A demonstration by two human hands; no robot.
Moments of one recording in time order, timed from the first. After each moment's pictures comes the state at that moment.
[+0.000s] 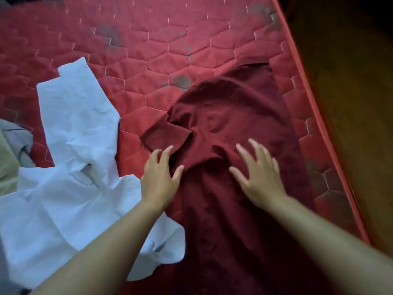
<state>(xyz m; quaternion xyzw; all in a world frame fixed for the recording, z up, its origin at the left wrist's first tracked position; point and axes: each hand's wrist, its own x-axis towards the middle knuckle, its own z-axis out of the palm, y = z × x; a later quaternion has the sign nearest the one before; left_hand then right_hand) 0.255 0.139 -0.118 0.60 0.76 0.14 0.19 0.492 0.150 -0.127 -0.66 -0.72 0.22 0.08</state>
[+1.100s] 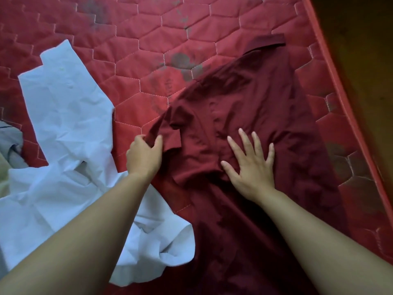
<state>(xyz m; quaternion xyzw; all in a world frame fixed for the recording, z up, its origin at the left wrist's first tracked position) 0.213 0.190 -0.138 0.43 0.86 0.15 0.25 0.455 0.149 -0.174 -0.65 -0.72 0.21 0.06</state>
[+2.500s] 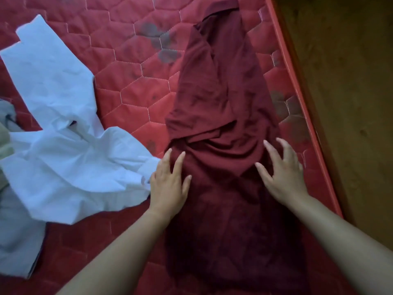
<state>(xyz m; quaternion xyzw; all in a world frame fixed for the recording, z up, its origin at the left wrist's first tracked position) 0.309 -0.018 -0.107 0.71 0.68 -0.01 0.18 0.581 -0.018 -0.117 -0.75 -0.61 0.24 0.08</state>
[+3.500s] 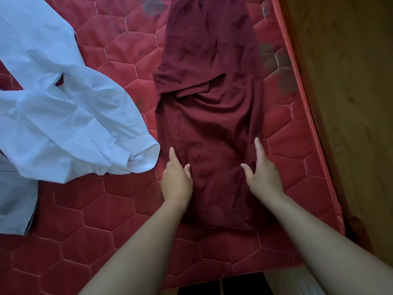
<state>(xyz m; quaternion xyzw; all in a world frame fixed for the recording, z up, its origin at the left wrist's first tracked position) 0.349 -0.113 -0.121 0.53 0.79 0.01 0.31 0.550 -0.130 -0.124 -0.78 -0.50 0.36 0.11</state>
